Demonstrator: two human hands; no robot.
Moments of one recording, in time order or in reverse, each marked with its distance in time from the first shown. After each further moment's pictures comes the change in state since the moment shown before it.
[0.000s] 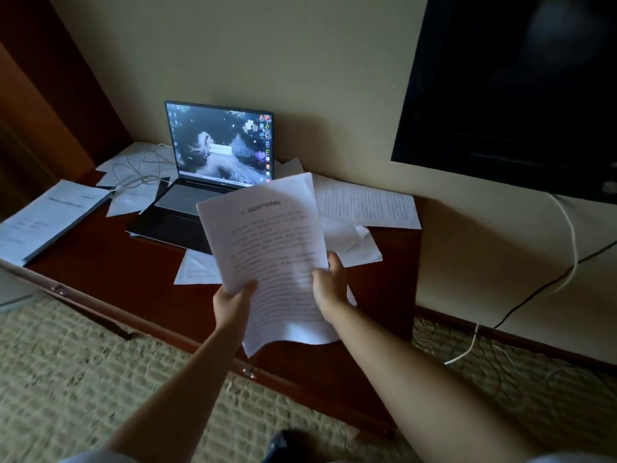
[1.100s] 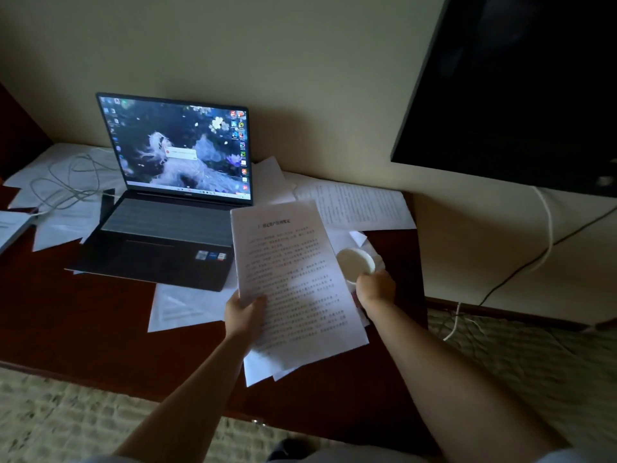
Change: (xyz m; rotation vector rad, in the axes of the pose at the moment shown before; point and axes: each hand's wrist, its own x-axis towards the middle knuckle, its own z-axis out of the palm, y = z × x) left_hand 0.099 -0.008 0.029 0.144 -0.285 -0.119; right_hand 0.083 0.006 -0.026 -0.374 0.433 0.335
